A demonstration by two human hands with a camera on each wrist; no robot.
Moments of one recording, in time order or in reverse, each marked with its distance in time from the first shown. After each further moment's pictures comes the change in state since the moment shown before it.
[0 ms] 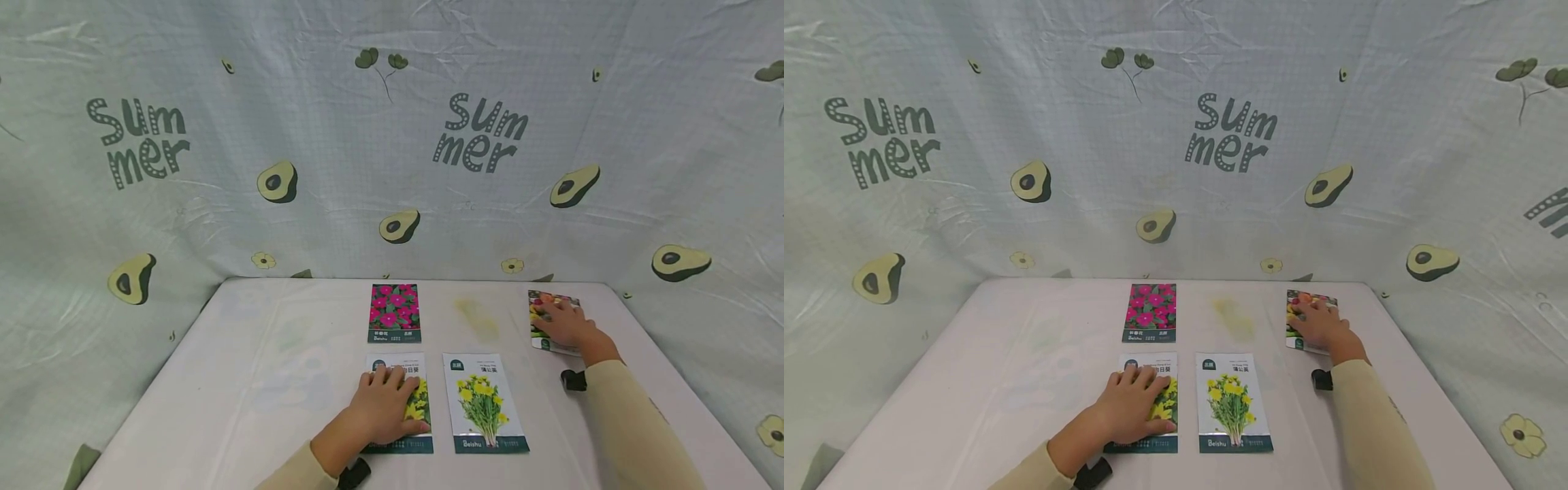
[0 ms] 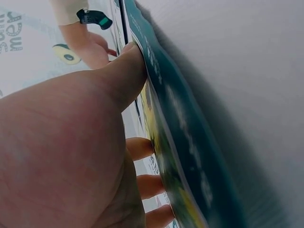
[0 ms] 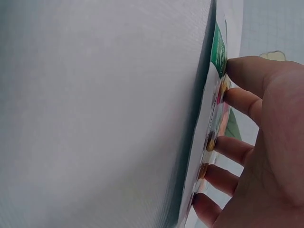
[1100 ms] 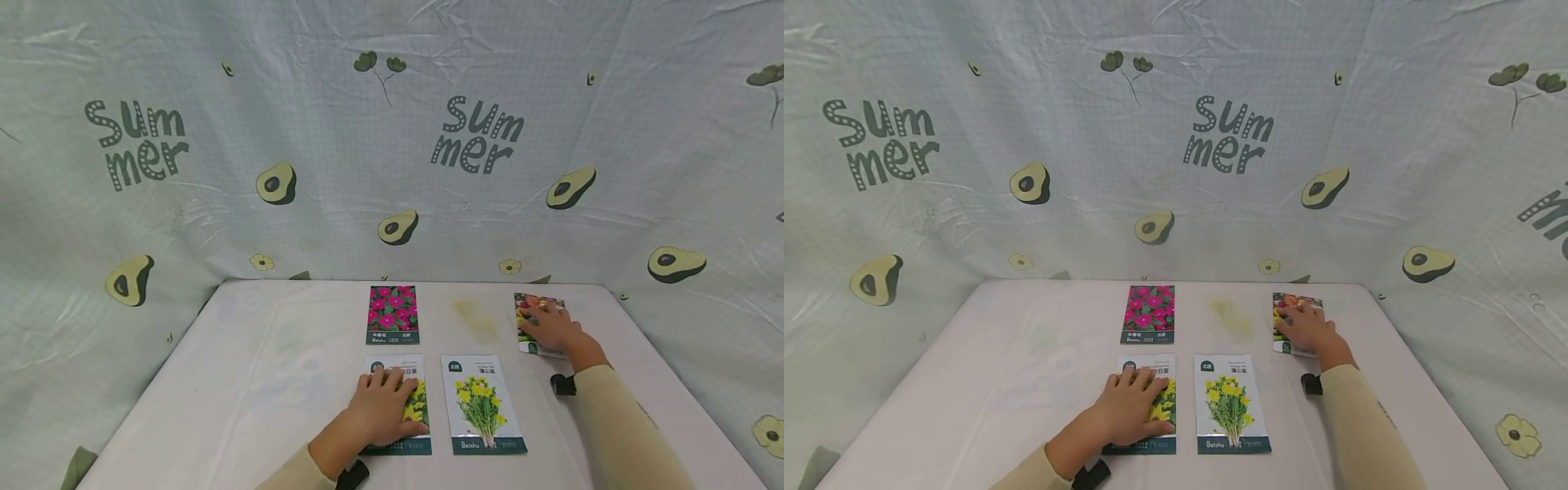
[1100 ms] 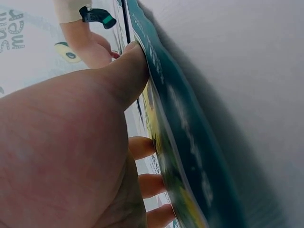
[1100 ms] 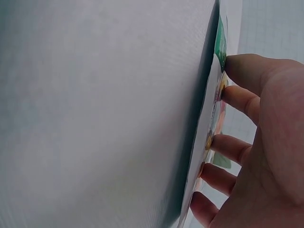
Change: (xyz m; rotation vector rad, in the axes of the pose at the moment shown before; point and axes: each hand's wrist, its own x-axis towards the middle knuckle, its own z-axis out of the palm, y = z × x) left_hand -0.002 0.001 -0.001 -0.017 0.008 -0.003; right_hand -0.009 -0.026 0.007 -0.007 0.029 -0.036
